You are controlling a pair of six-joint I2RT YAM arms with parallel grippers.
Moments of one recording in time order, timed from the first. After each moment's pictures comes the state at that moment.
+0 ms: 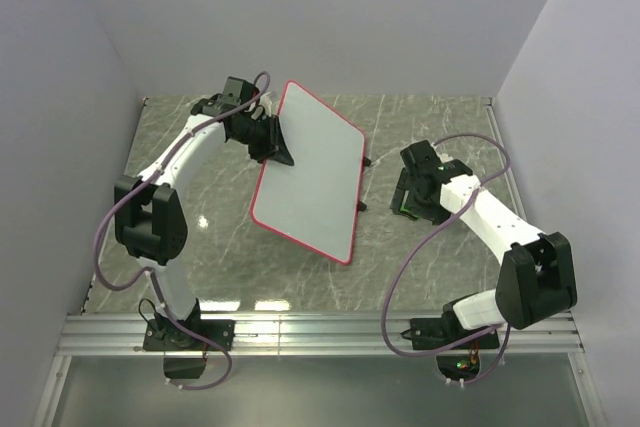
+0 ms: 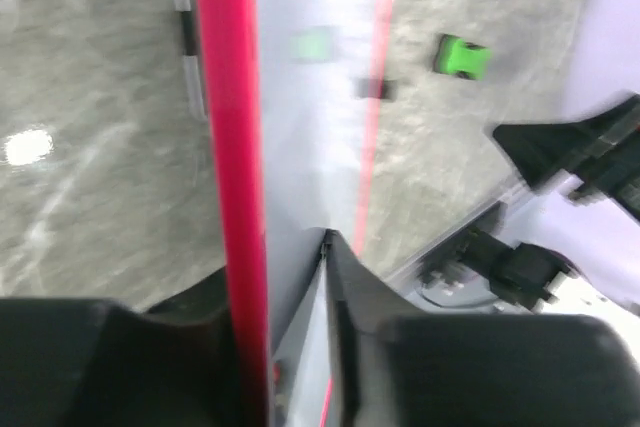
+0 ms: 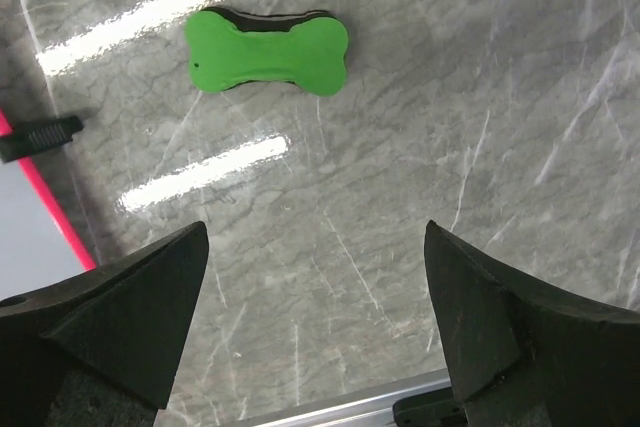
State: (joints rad) left arm -0.30 1.83 1.66 -0.85 0.56 -0.44; right arm 0.34 1.40 1.02 -0.88 0.28 0.67
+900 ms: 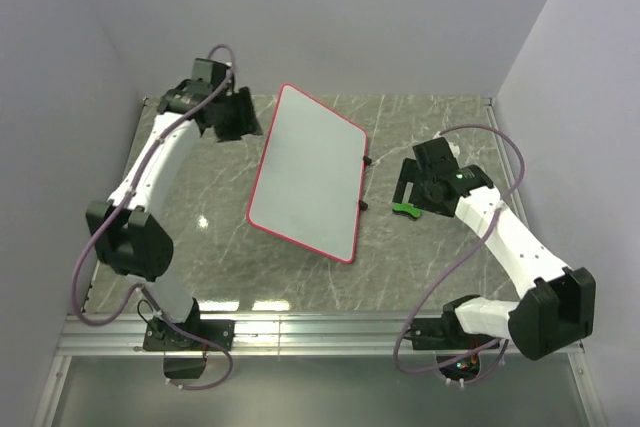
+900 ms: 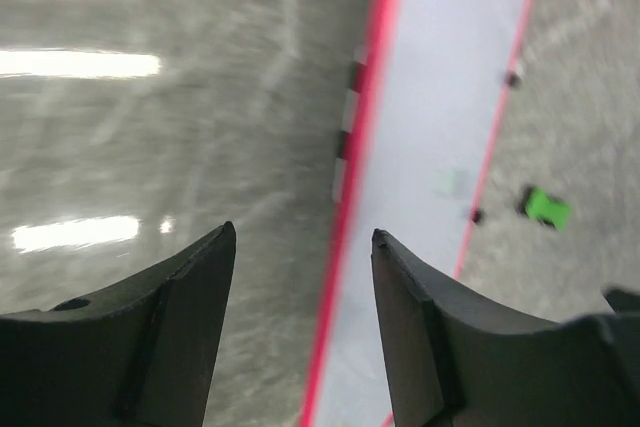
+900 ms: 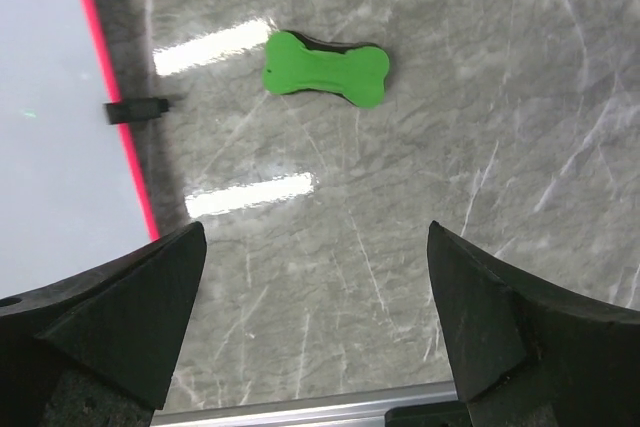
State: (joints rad) left arm -0.26 1.73 1.76 -0.88 0.15 -0.44; right arm 0.34 1.25 1.04 -0.85 0.23 0.57
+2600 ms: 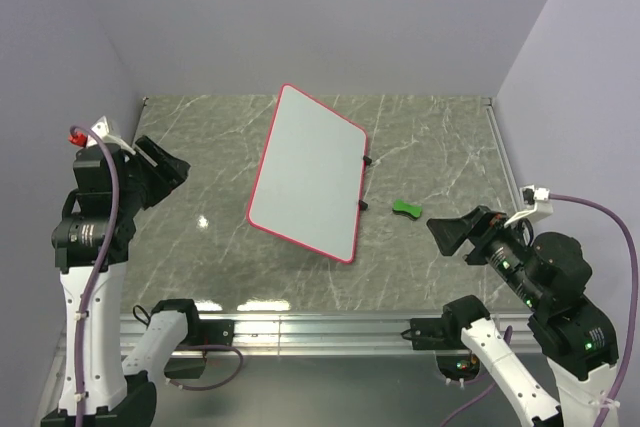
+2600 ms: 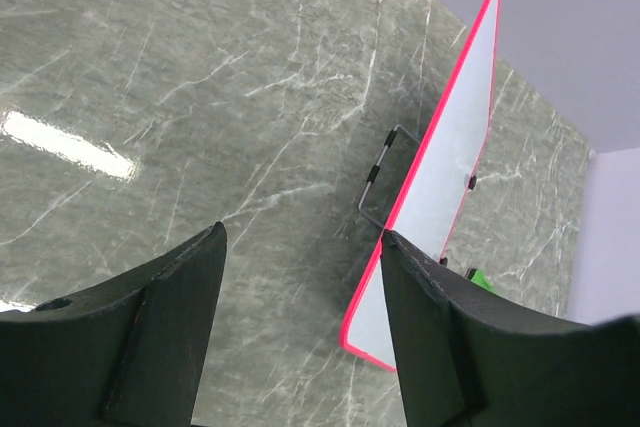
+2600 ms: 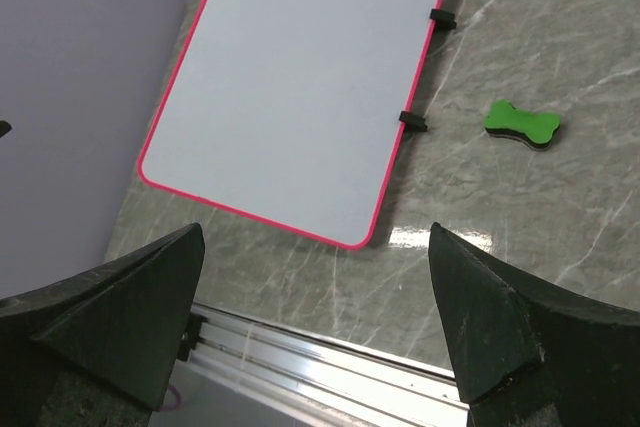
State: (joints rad) left arm 0.05 0.83 1.31 -0.96 0.04 -0.63; right arm 0.34 0.39 1.09 -0.97 -0.05 0.59
